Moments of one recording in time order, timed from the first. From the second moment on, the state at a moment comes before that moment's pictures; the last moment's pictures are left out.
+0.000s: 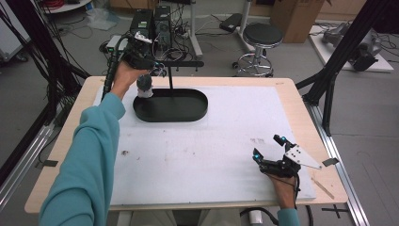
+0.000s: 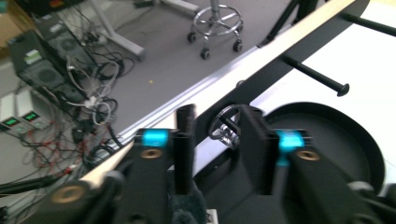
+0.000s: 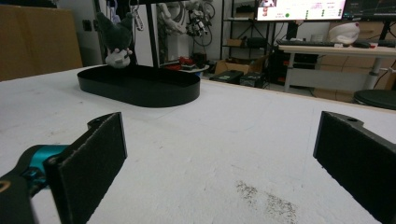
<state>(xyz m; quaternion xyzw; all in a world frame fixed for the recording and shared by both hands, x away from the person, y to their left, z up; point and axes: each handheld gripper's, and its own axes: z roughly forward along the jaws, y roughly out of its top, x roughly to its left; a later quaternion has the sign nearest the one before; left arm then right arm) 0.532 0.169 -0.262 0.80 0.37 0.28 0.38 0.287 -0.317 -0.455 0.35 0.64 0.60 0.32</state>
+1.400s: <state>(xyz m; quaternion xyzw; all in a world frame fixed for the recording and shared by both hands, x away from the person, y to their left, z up) 0.279 0.291 -0.409 0.63 0.28 0.33 0.64 0.287 -0.317 -0.455 0.36 0.64 0.59 0.32</state>
